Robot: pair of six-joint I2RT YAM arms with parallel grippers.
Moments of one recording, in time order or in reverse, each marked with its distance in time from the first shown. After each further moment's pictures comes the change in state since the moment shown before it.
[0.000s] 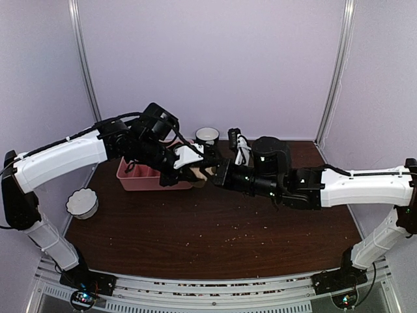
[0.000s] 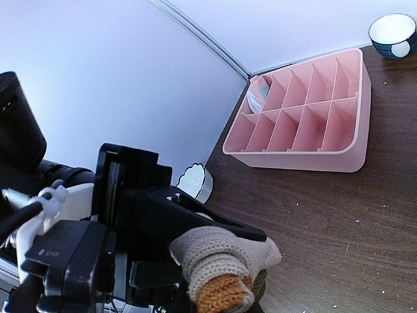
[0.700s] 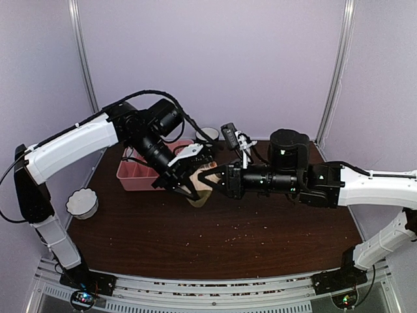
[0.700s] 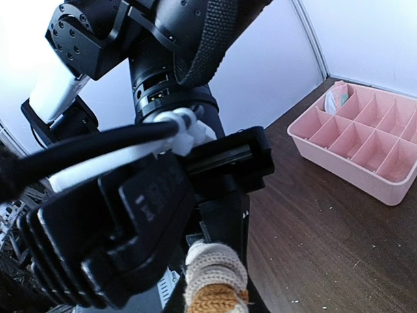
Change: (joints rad) left arm 0.024 0.133 0.249 -0.415 0.567 0.105; right arm -0.005 -0.116 -0.013 -0.035 -0.288 -0.350
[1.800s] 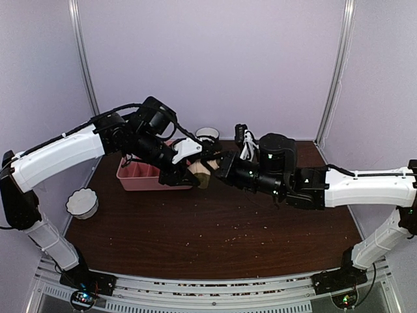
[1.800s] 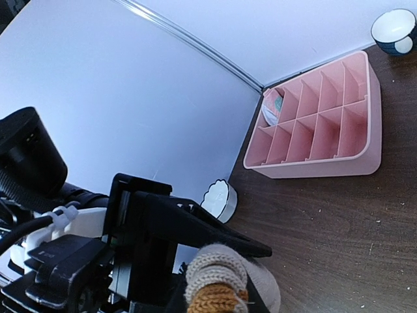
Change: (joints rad) left arm -0.019 -0.129 -0.185 0.349 -0.440 -0.199; right arm 0.000 0.087 -0.002 0.100 0.299 0.464
